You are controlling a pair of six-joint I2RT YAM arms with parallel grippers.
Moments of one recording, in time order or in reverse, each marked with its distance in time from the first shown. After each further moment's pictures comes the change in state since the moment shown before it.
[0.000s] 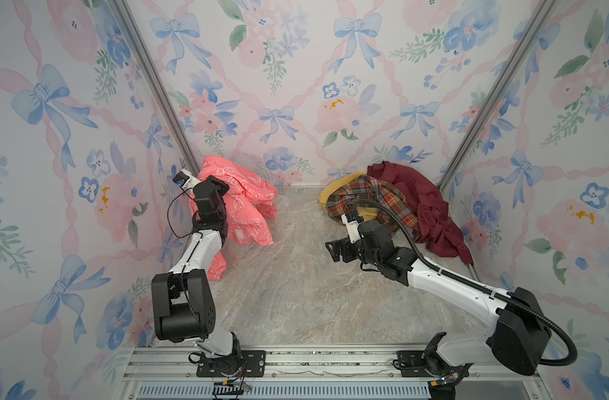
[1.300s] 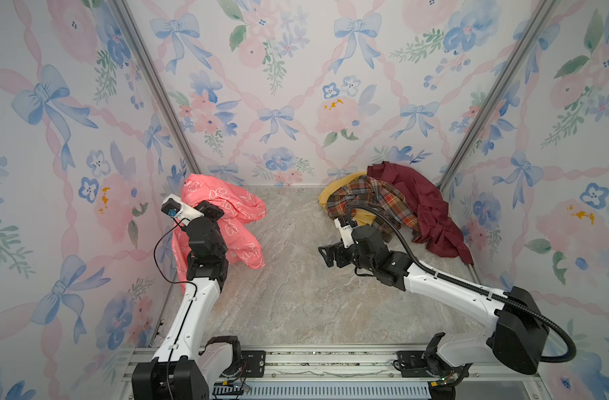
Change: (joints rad) left arm -0.097 -0.518 -0.294 -0.049 -0.259 0.296; right arm 0.074 0.001 -0.007 0.039 0.023 0.023
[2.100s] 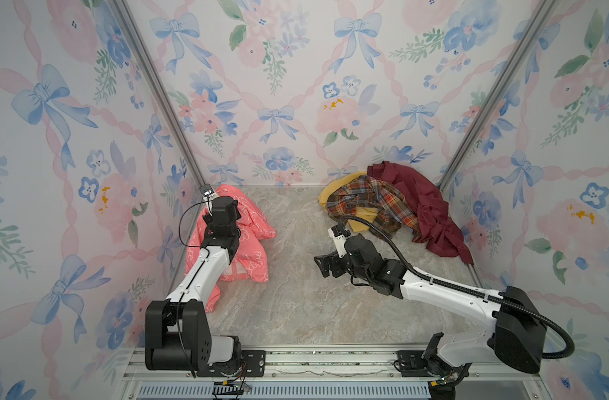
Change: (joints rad) left arm -0.066 0.408 0.203 -0.287 -0.014 0.134; right arm 0.083 0.000 -0.049 0.021 0.064 0.000
